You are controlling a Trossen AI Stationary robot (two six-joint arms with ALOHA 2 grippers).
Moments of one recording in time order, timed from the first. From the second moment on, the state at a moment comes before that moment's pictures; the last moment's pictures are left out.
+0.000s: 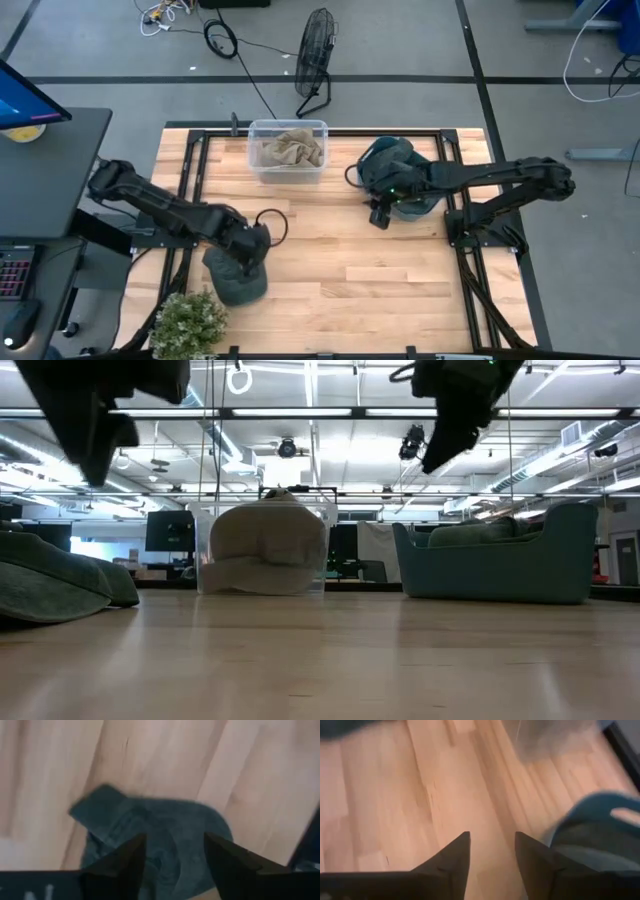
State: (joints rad) left arm -0.39 1.40 1.06 -0.95 0.00 -0.75; right arm -0.02 1.29 1.06 -0.72 0.17 0.22
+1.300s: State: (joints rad) left arm -0.44 1.71 1.29 -0.79 -0.12 -0.13; right arm 0.06 1.42 1.05 -0.41 0.10 -0.04
